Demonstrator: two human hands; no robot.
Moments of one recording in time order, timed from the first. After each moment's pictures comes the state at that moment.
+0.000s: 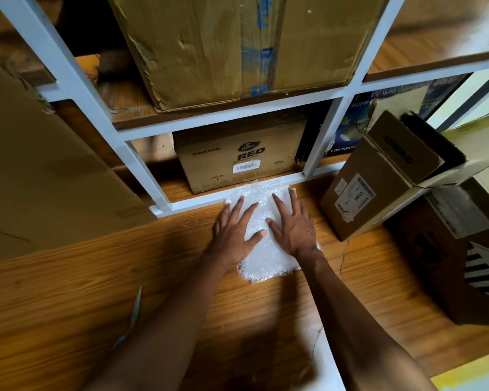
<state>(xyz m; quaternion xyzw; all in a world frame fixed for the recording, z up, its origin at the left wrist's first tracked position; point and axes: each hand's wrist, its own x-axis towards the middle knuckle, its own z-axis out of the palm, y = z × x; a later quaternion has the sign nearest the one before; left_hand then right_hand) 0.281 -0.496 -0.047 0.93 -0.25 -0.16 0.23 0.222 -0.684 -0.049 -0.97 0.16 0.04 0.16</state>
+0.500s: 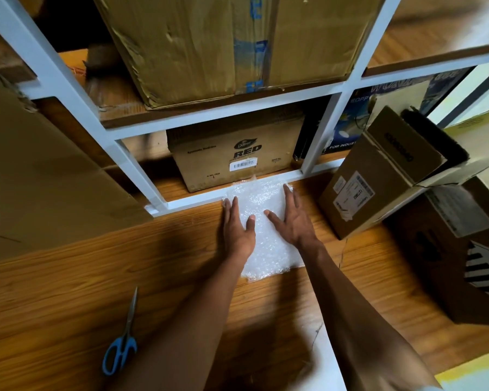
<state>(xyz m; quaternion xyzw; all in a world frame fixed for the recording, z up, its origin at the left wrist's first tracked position) 0.270 -0.539 -0.055 0.88 0.00 -0.14 0.44 0.237 -0.700 -0.049 -0.91 0.21 0.04 0.34</state>
